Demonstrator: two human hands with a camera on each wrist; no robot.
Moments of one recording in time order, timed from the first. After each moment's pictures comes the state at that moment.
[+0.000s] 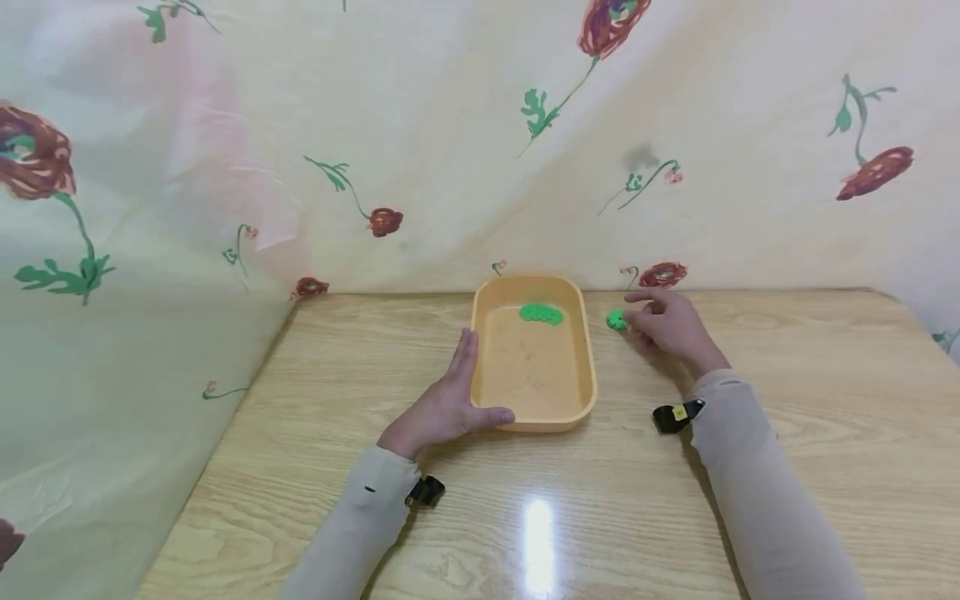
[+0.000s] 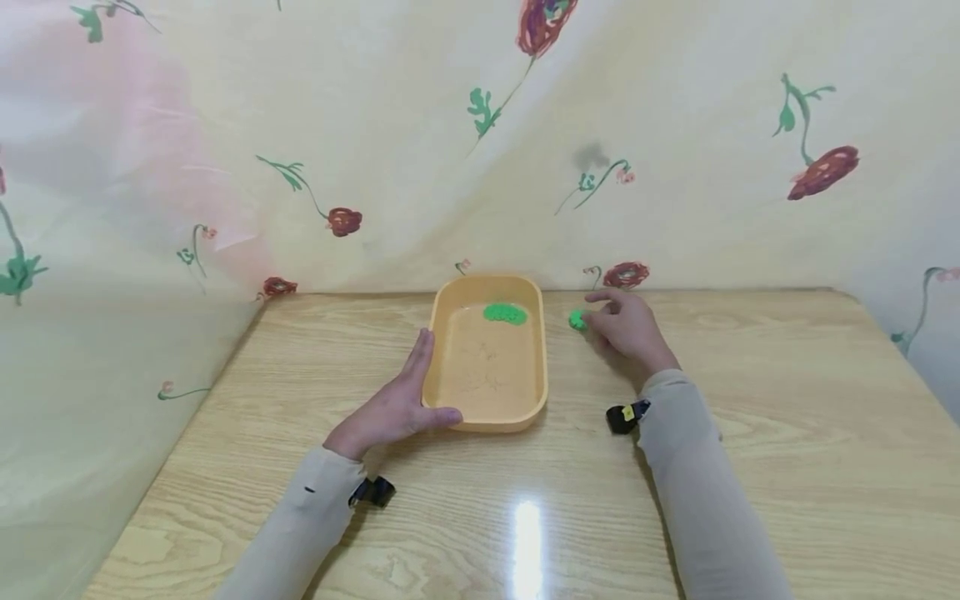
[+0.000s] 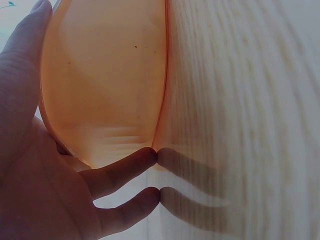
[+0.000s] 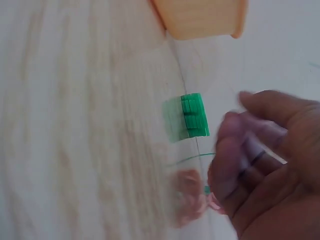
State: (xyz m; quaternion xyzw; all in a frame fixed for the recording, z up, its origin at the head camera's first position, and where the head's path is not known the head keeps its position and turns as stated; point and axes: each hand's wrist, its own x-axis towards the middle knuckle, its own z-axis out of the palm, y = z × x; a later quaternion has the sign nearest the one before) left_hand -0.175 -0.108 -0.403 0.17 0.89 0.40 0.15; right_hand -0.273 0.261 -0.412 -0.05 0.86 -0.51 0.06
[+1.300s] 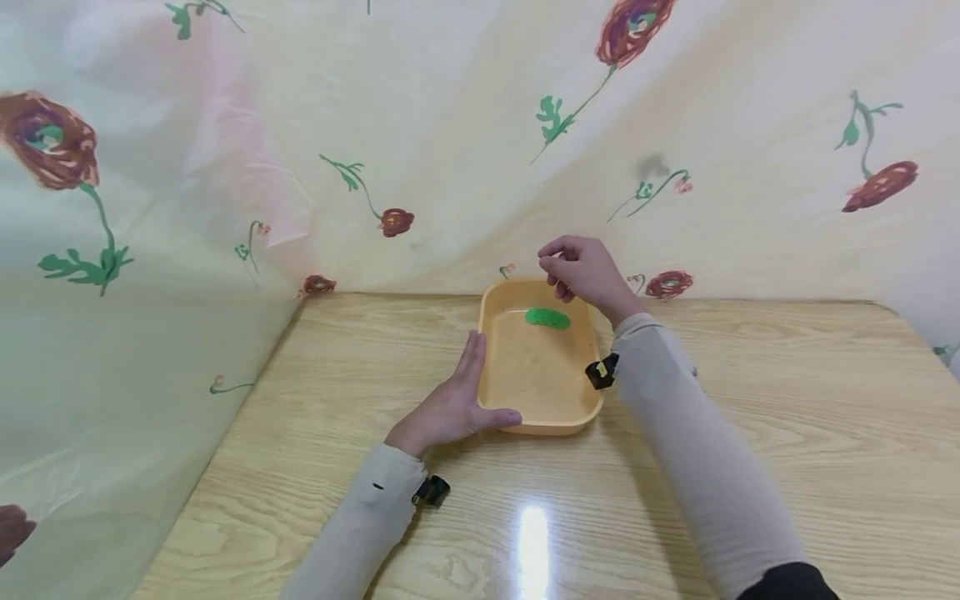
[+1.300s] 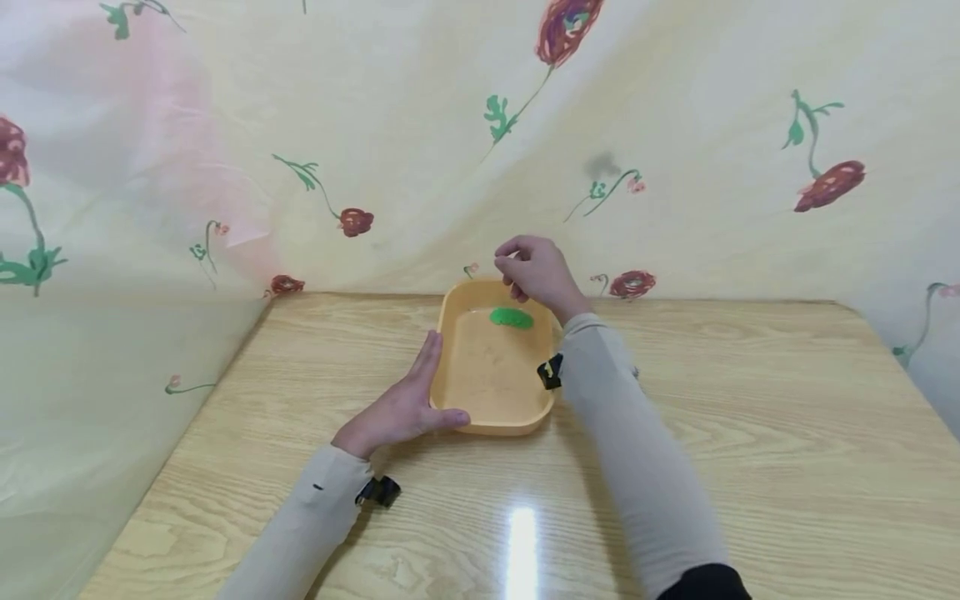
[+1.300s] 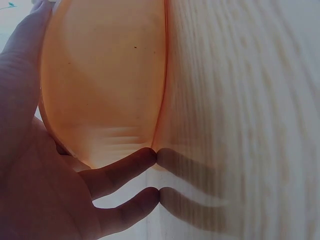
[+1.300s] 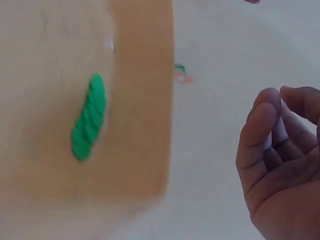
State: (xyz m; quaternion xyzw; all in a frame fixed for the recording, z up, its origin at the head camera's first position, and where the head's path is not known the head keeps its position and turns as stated) left_hand -0.175 -0.108 -0.401 0.17 0.89 0.39 0.15; right_hand -0.306 0.137 -0.331 -0.12 0.82 -0.56 0.05
